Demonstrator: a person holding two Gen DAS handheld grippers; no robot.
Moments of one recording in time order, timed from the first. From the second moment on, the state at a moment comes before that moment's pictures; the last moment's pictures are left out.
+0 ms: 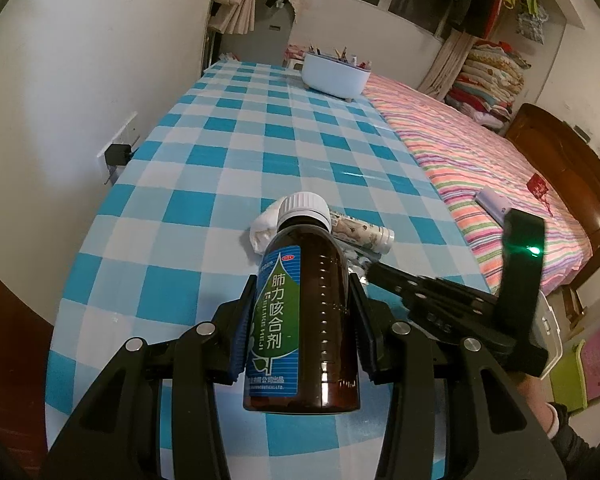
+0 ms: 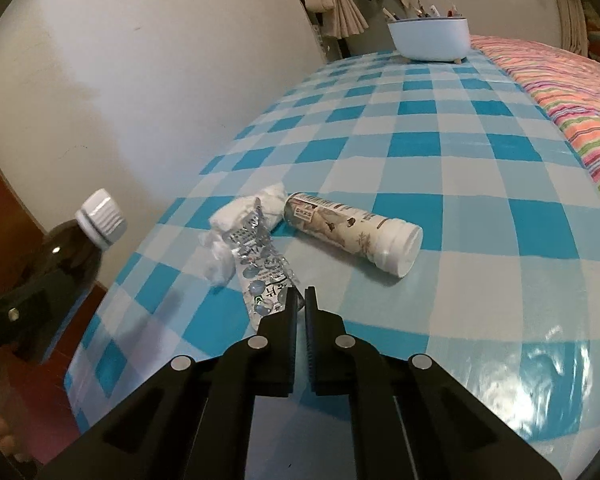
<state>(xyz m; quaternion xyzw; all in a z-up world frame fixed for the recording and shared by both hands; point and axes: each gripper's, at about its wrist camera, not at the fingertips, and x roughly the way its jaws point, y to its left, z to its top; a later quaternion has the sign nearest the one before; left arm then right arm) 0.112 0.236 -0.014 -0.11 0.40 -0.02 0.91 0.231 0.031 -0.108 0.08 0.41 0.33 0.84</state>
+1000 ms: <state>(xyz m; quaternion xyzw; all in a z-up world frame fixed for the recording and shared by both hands) 0.123 0.187 -0.016 -0.06 0.40 -0.06 0.91 0.166 -0.085 -0.074 0.18 0.35 0.29 0.87</state>
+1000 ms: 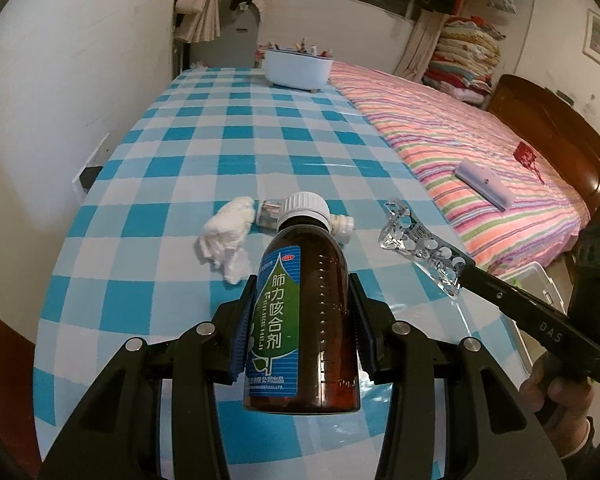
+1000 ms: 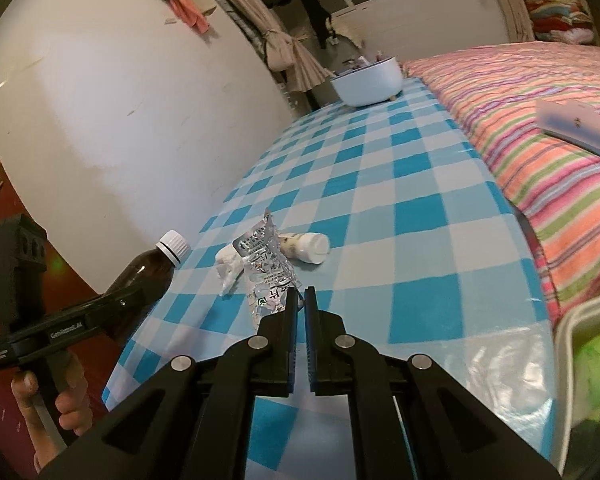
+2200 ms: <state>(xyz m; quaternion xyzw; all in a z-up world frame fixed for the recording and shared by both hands) 0.118 0.055 -0.014 0.01 0.39 -0.19 0.90 0.096 -0.215 -0.061 0.21 0.32 0.18 0.91</state>
